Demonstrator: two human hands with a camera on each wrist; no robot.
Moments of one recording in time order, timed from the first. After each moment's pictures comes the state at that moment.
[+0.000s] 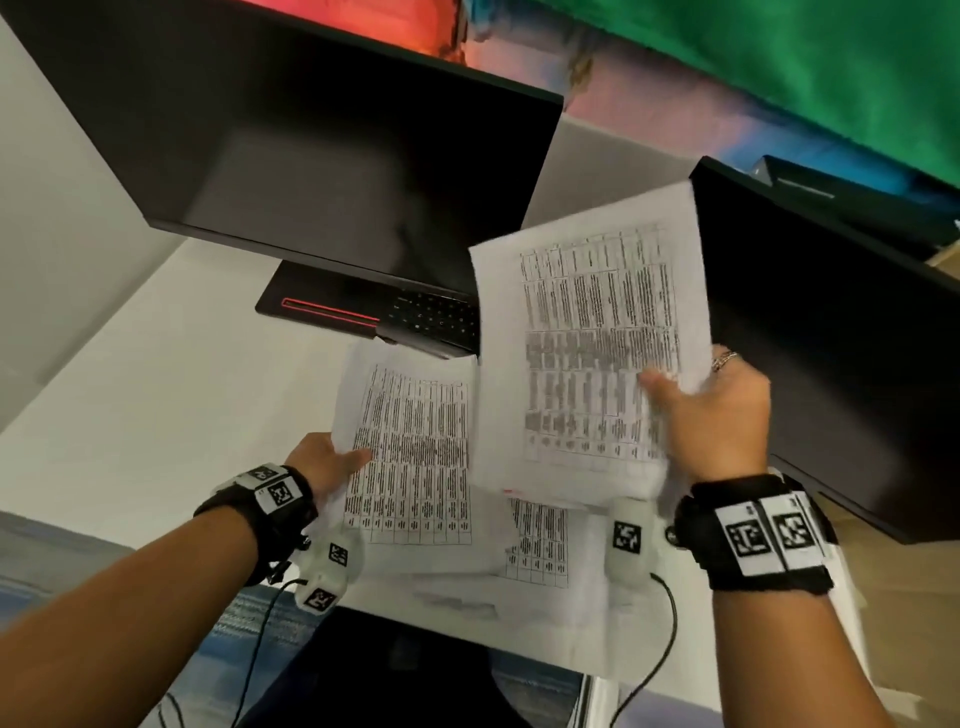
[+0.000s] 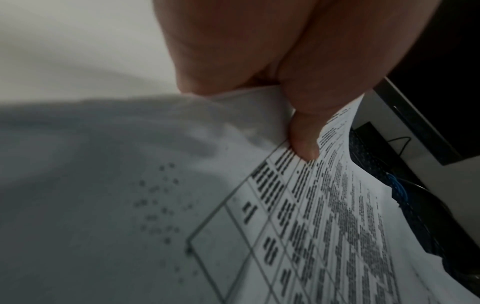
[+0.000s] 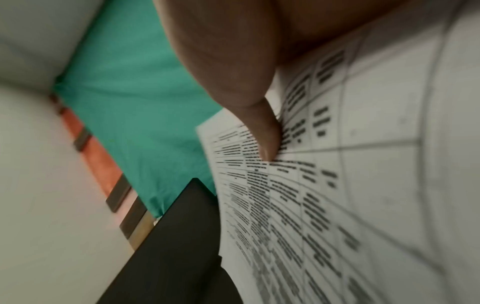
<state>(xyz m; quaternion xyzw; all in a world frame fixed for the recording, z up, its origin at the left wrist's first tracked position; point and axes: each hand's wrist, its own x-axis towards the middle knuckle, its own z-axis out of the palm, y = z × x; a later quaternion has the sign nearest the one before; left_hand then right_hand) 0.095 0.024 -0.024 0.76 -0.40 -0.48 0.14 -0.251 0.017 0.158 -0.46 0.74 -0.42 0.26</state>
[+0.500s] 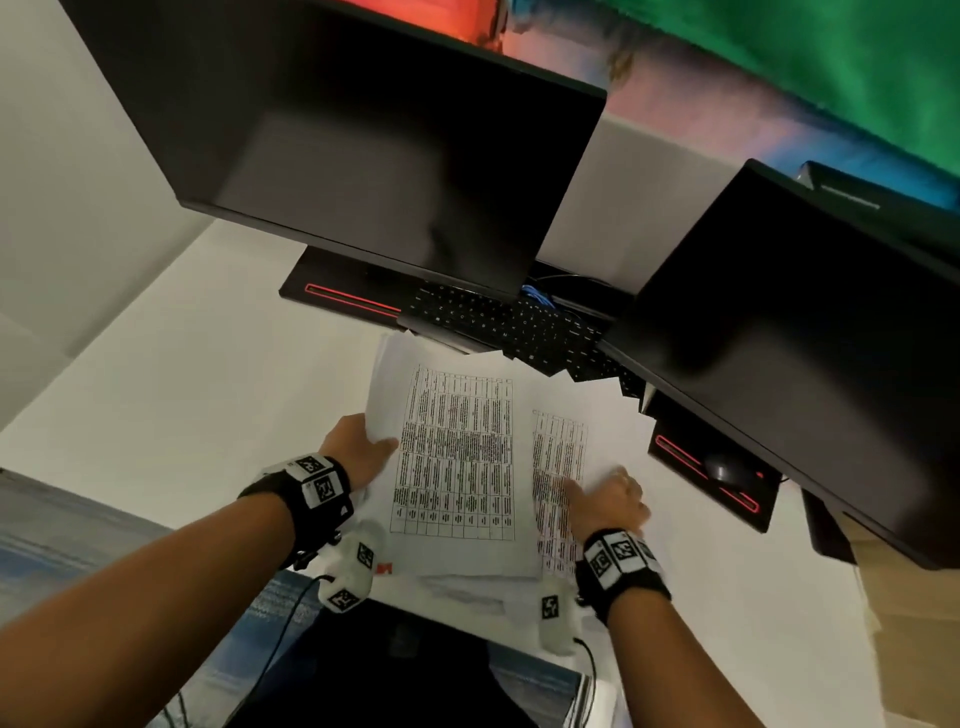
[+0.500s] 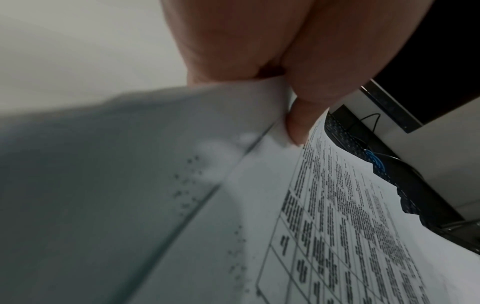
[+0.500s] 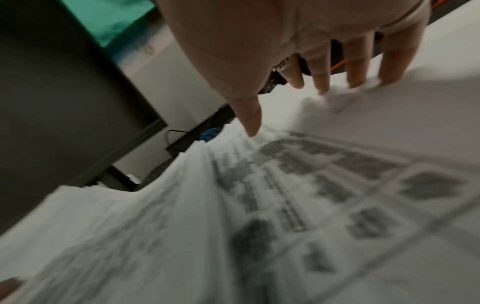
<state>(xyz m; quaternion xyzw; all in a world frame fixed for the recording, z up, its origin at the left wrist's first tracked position) 0.078 0.020 -0.020 0.77 -0.47 -0.42 0.12 -0.223 0.040 -0.022 -0.40 0.87 -0.04 0.29</state>
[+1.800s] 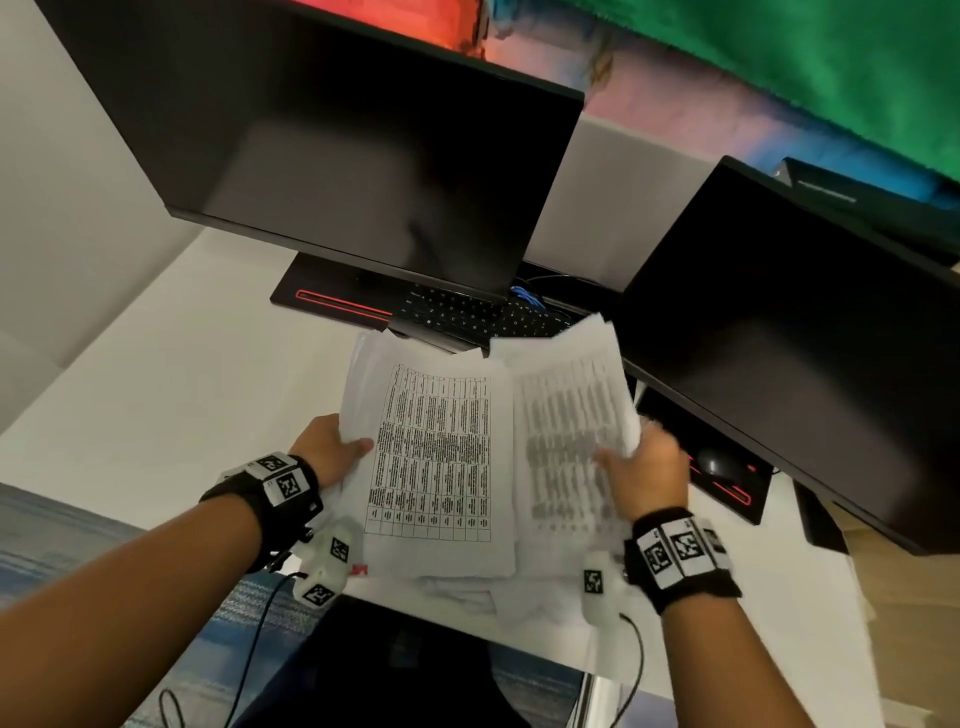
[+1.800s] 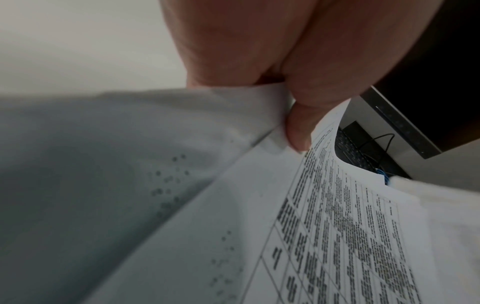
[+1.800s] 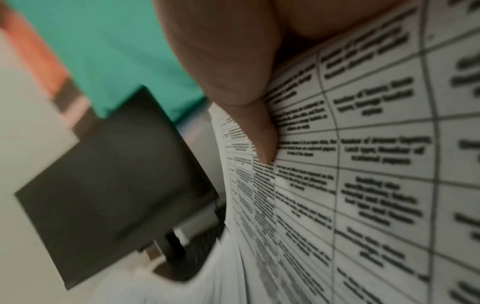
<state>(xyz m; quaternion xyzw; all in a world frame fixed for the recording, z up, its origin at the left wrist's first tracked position) 0.099 0.021 -0.010 0.76 -0.46 -0.45 0.14 -0.246 0.031 0.056 -0.47 0.82 -0.21 0.26</state>
